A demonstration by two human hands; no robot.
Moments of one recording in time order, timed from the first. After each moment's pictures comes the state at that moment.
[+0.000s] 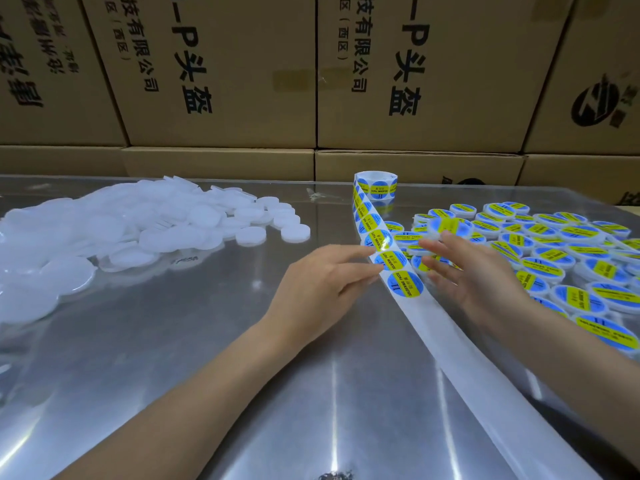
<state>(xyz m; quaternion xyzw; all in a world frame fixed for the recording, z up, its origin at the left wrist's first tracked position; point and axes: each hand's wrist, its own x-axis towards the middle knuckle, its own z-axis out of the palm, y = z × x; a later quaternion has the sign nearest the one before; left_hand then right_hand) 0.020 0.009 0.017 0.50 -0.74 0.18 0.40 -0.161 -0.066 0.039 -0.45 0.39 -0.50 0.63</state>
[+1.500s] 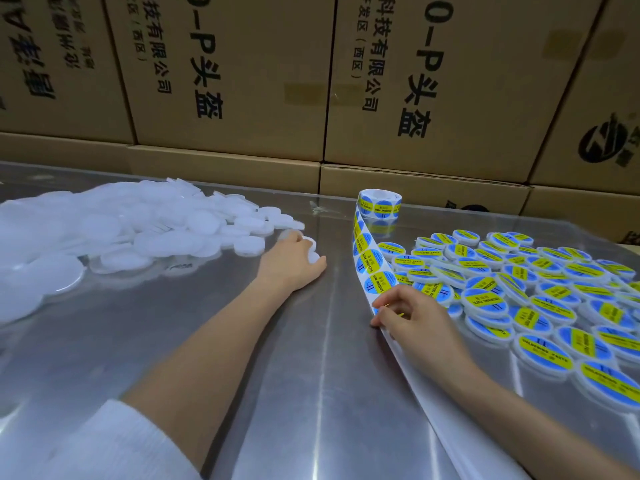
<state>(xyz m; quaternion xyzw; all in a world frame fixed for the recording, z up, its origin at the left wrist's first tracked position) 0.099 -0.100 -0.001 0.78 -0.58 0.04 0.22 -0.128 -0.057 0.007 -0.76 0.45 -0.34 0.33</state>
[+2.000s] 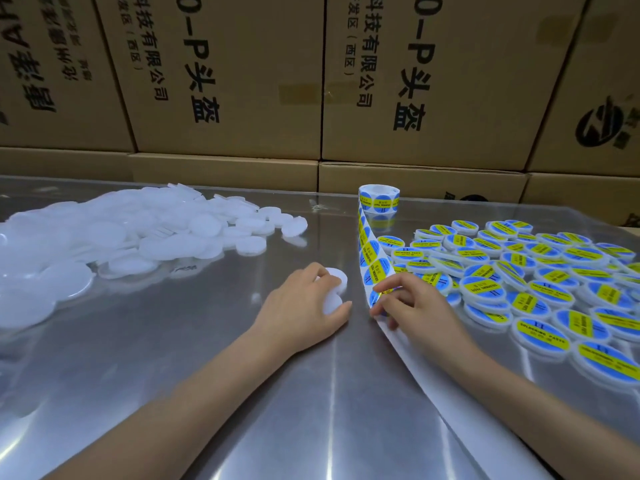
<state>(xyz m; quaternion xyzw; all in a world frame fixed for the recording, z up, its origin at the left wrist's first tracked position) 0.041 -0.005 -0.002 0.71 -0.65 0.05 0.25 -0.131 -0.056 0.010 -0.74 0.40 -0.36 0.41</state>
